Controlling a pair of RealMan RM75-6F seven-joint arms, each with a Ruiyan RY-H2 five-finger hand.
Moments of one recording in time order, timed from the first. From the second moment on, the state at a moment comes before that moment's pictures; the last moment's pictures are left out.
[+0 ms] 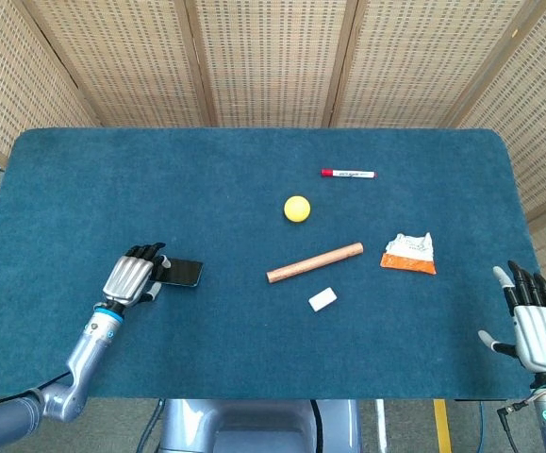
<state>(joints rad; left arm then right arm) -0.54 -1.70 -0.11 -1.08 1.36 1.02 0.15 0.10 -1.17 0.09 -1.51 -1.43 1.42 -0.02</state>
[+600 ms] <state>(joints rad) -0.72 -1.70 -0.30 -1.01 1.16 0.89 0.33 0.11 -1.19 0.08 -1.49 -1.41 1.39 -0.02</state>
